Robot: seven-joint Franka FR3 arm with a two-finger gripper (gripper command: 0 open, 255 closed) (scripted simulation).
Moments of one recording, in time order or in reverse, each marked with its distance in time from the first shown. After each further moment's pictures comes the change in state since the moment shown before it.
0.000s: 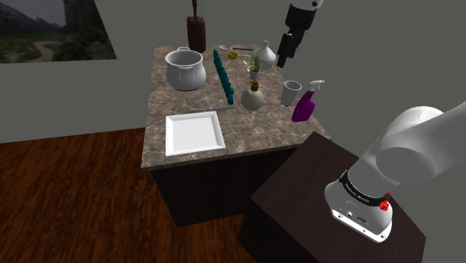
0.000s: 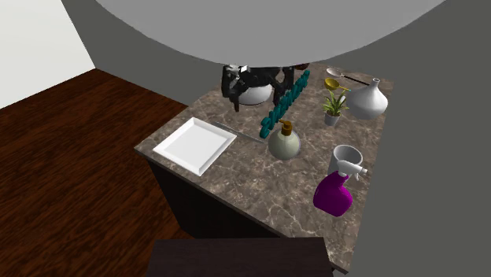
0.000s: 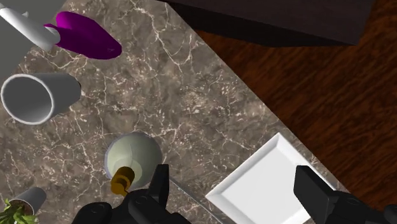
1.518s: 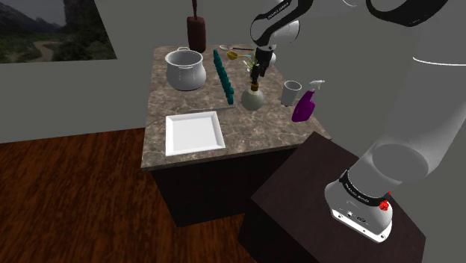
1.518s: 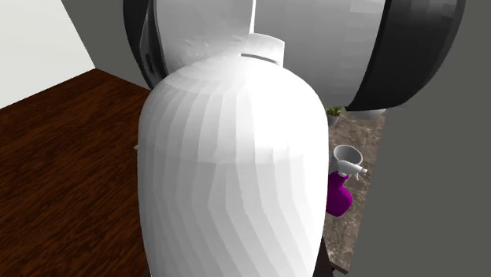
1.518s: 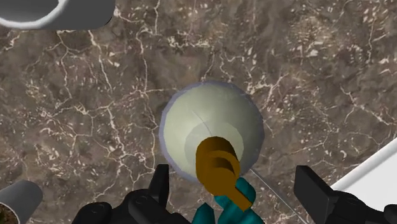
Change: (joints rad) arm -0.081 0.825 -0.120 0.389 0.132 0.407 -0.307
